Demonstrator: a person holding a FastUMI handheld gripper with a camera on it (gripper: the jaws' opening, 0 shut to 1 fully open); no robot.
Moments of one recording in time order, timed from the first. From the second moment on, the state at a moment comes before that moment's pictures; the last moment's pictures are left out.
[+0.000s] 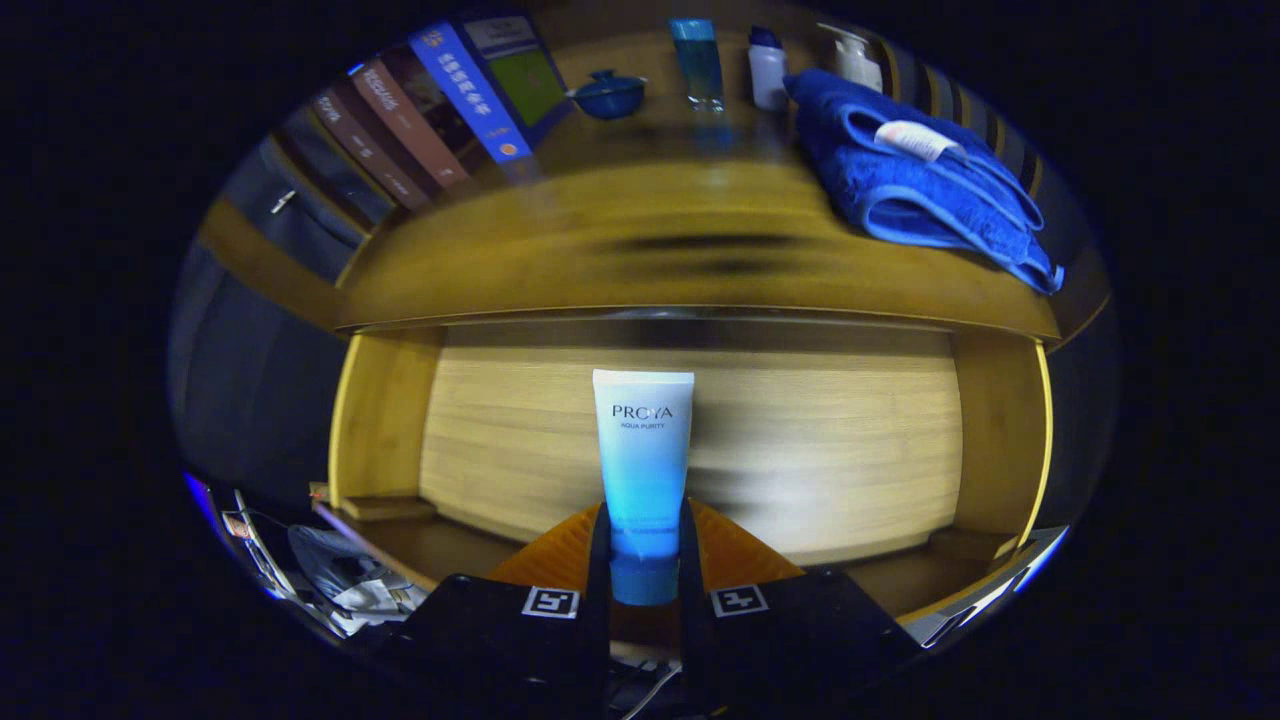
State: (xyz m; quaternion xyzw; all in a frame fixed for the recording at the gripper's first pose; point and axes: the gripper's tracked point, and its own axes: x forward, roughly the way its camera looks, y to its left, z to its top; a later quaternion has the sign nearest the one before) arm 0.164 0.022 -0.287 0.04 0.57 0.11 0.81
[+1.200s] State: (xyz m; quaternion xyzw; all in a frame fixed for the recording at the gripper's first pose) arm 0.336 0.029 -0.246 -0.03 0.54 0.00 0.84
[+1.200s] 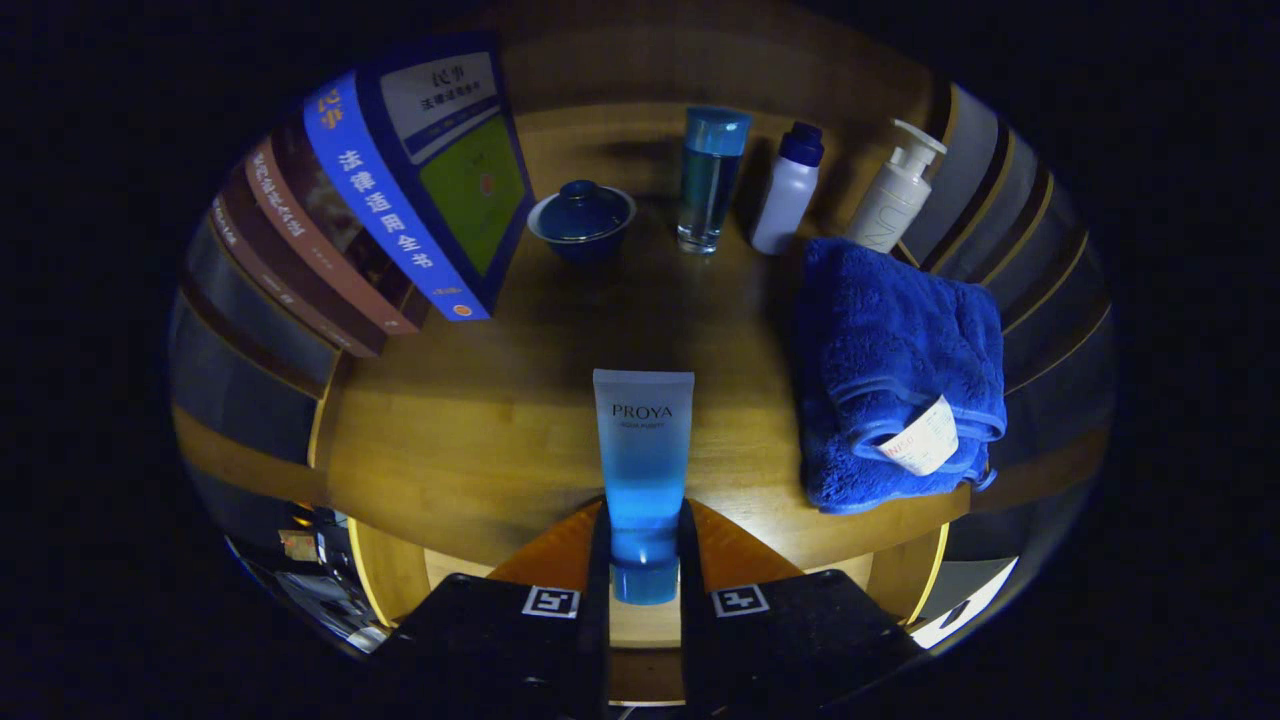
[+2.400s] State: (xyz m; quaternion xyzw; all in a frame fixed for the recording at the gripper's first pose) arm 0.267 0.044 -0.119 -0.04 0.41 0.06 0.91
